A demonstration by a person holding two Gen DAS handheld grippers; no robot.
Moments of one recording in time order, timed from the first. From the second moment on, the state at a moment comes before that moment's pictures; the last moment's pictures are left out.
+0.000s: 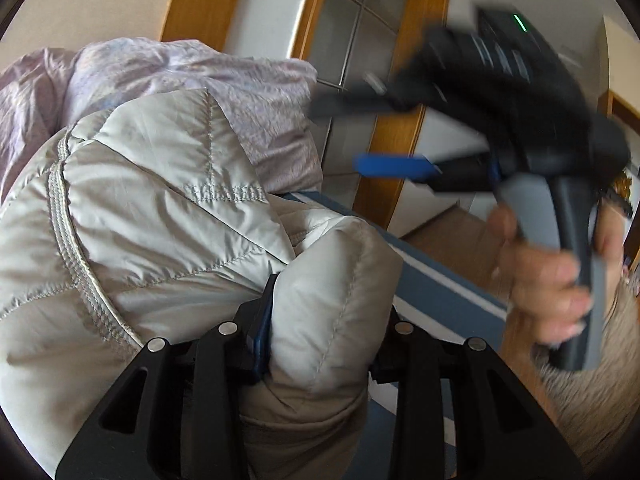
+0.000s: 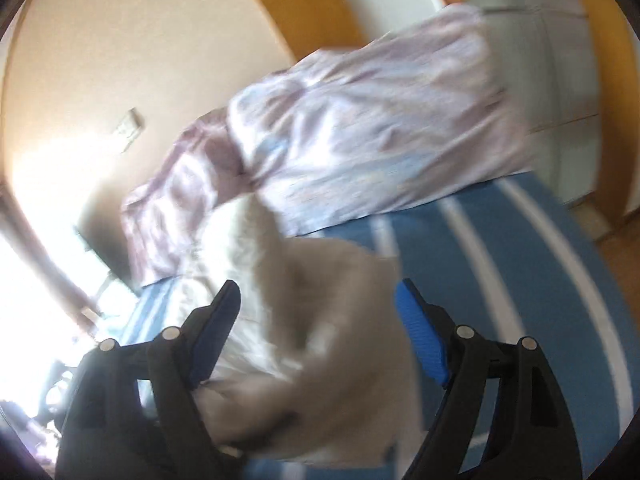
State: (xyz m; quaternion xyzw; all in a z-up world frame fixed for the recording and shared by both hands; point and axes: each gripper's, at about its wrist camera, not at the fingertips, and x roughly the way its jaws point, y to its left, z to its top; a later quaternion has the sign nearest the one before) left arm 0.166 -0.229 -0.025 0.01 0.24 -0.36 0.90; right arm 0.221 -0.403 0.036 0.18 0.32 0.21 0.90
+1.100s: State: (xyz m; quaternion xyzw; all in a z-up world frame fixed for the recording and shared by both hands) left arm 0.158 -0.107 0.034 0.01 0.18 -0.30 0.94; right arm 0.278 -0.364 -0.011 0.14 0.41 0.19 0.88
